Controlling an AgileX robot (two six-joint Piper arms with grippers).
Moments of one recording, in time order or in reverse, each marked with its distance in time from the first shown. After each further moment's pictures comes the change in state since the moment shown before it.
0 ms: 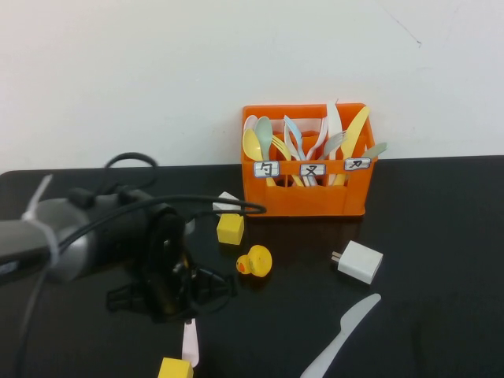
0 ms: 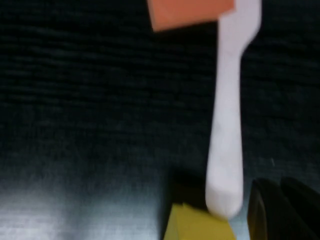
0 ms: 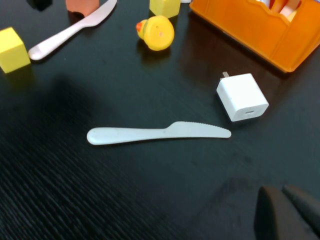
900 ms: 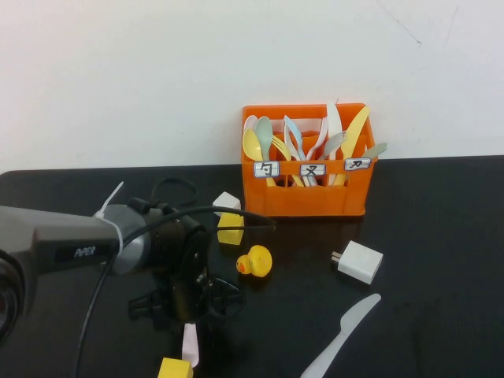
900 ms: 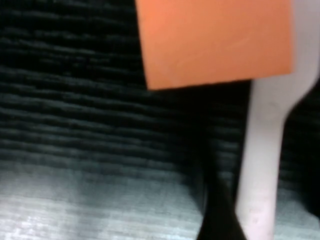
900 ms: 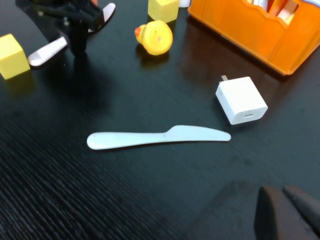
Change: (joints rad) right arm 0.000 0.000 0.000 0.016 -0.004 -0.002; left arm -0.004 0.239 -0.088 0.056 -0.078 -0.090
